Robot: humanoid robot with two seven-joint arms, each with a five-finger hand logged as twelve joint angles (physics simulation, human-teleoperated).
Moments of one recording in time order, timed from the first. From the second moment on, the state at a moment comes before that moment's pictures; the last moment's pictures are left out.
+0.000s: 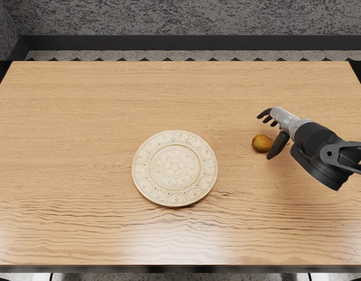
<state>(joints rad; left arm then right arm) -0.05 0.00 -0.20 -0.13 -0.07 -0.33 0.18 1.21 -0.65 -0.16 1.56 -0.80 -0.48 -0.61</state>
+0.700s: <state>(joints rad) -0.05 0.00 -0.20 -0.13 -0.07 -0.33 0.18 1.18 -0.60 -0.15 1.52 -0.82 -0.49 -0.61</state>
